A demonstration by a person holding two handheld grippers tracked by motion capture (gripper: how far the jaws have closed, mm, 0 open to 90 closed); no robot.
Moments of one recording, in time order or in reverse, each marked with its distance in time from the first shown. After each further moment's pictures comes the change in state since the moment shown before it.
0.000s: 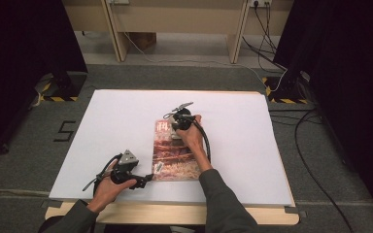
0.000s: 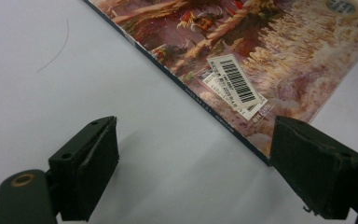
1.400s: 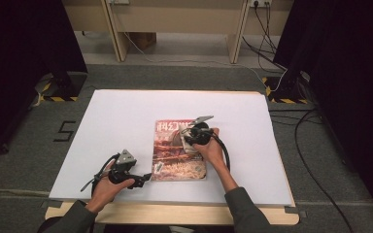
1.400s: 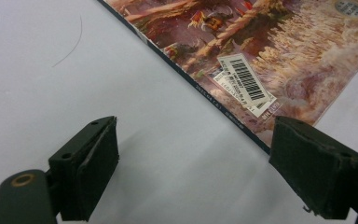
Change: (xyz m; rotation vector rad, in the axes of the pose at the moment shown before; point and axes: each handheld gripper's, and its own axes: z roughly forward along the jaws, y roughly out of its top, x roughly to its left) left arm 0.005 -0.002 -0.004 -0.007 0.016 -0.016; right arm -0.018 -0.068 -0.059 -0.025 0.081 -0.014
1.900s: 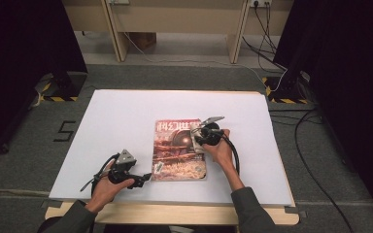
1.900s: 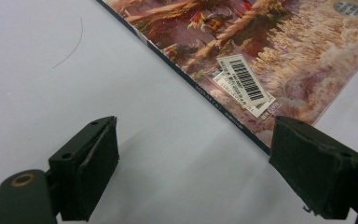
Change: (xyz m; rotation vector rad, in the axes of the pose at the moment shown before) left arm 0.000 0.000 -0.001 -0.007 -0.004 0.001; right arm -0.016 -0.012 -0.017 0.019 -0.065 0.037
